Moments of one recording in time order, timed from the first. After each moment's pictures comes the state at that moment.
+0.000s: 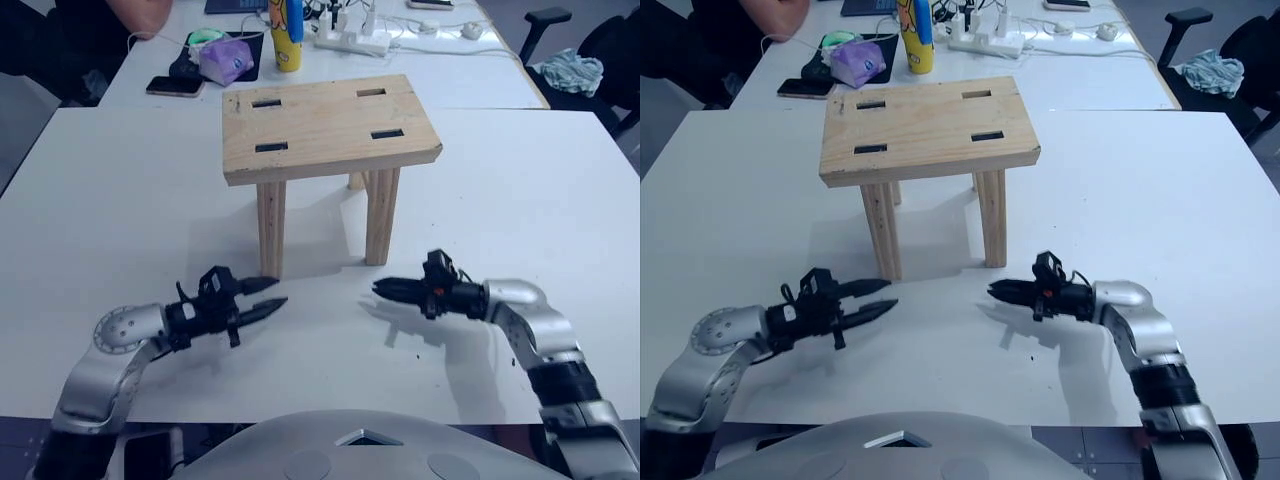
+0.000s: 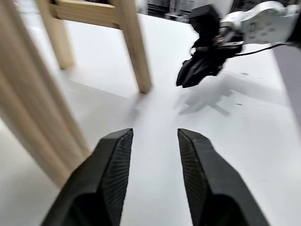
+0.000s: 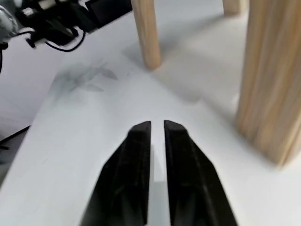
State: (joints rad) left arm 0.20 0.58 -0.04 -0.40 -0.34 0.27 -0.92; right arm -0.12 -0.53 0.11 0.12 0.44 0.28 1.23
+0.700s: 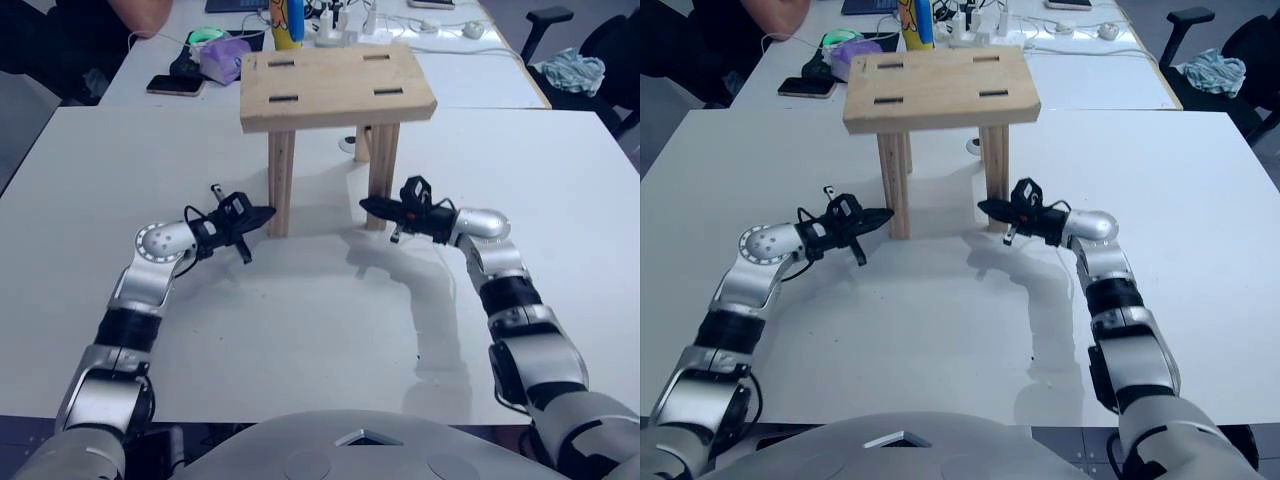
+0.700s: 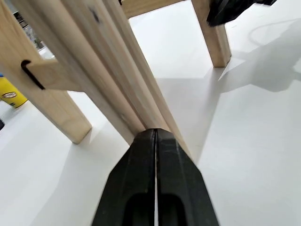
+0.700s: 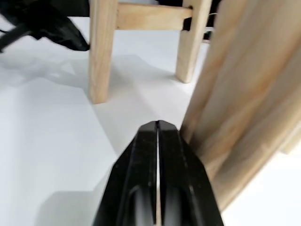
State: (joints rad) left arm -0.38 0.48 -0.16 0.34 -0.03 -0.07 -0.81; right arm -0.61 -0.38 0.11 0.80 0.15 -0.25 1.01
